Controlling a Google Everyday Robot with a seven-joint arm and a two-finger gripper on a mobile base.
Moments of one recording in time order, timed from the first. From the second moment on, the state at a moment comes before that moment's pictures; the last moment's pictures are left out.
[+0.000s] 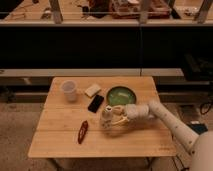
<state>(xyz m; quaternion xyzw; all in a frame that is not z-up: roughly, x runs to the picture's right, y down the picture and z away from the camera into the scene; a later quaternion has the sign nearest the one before) 0.026 0.136 0.760 -0.26 -0.73 0.20 0.60</state>
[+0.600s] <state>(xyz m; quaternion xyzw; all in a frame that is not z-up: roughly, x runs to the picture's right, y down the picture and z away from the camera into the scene) 0.018 0.146 0.769 -0.28 -0.72 0.20 0.61</state>
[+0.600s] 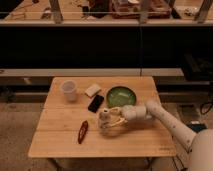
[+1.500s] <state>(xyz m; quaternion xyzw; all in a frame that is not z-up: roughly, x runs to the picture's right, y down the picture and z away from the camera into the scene) 0.020 0.147 0.774 -0.29 -0.71 0.20 0.61</state>
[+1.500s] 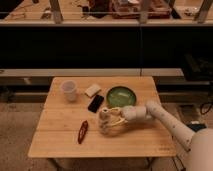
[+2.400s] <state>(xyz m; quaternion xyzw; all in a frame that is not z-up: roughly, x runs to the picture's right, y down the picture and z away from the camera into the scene) 0.023 0.155 0.779 -0.27 -0.73 0.19 0.60</state>
